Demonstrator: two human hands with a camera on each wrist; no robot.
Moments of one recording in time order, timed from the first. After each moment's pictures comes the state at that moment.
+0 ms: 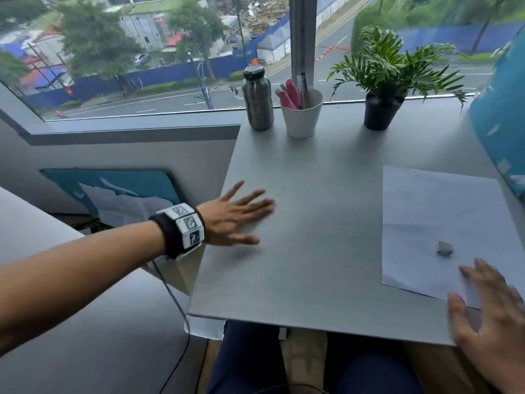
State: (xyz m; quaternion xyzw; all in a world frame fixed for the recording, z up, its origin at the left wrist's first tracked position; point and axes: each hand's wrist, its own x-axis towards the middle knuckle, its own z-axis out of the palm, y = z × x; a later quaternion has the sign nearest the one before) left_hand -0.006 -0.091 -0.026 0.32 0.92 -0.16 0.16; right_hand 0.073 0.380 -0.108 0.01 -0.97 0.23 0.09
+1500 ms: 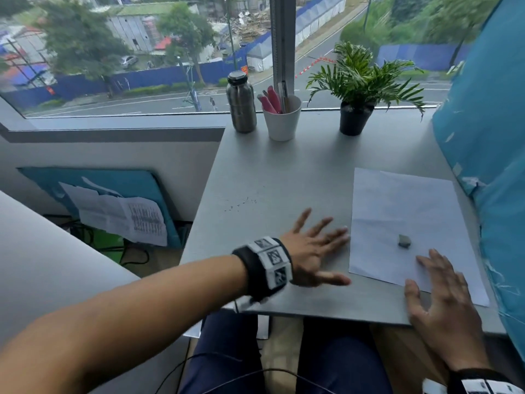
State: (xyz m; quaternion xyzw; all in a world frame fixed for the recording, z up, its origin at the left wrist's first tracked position) left_hand 0.028 0.109 -0.049 0.30 0.94 -0.03 0.16; right_hand 0.081 0.378 -0.100 0.02 -0.97 0.23 0.10
